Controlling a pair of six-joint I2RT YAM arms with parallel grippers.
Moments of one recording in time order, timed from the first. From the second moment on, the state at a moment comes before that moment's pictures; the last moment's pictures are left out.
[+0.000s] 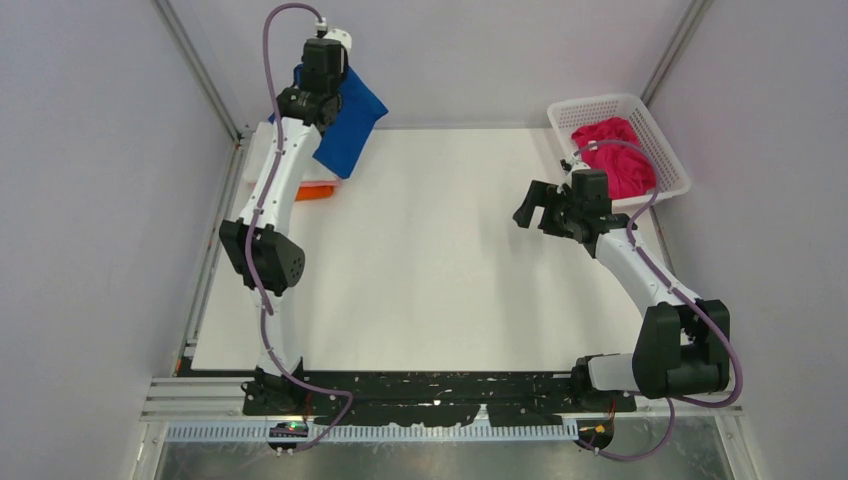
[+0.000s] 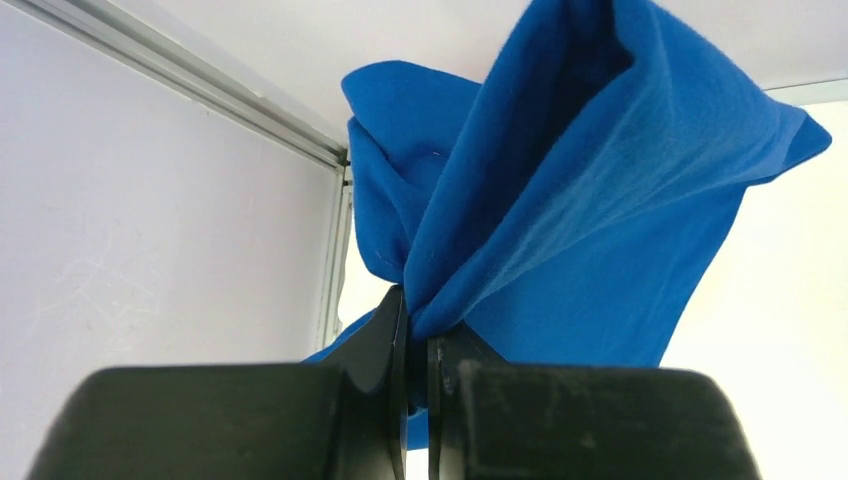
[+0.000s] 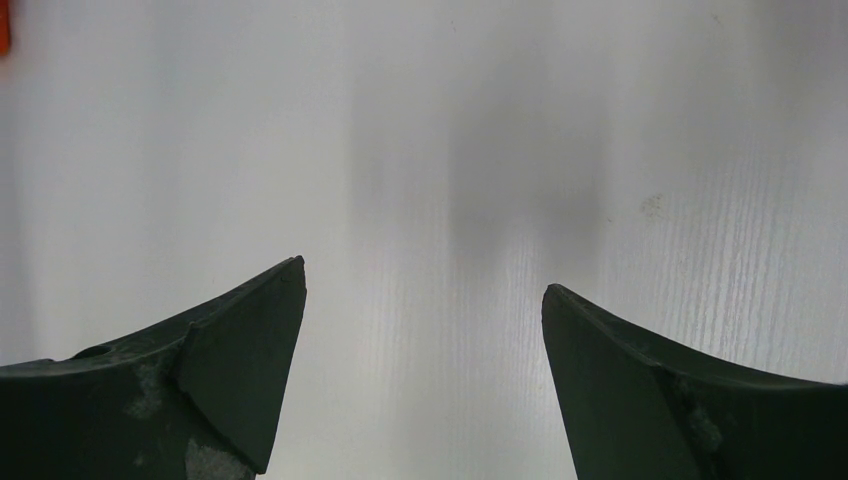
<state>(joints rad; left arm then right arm) -0.27 2.08 2.35 -0.72 -0.55 0.26 0.08 1.34 0.90 -0.29 -0.21 0.33</state>
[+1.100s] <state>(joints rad) 0.13 2.36 2.42 -0.73 -0.25 0.05 0.08 1.44 0.95 -0.33 -0.16 0.34</state>
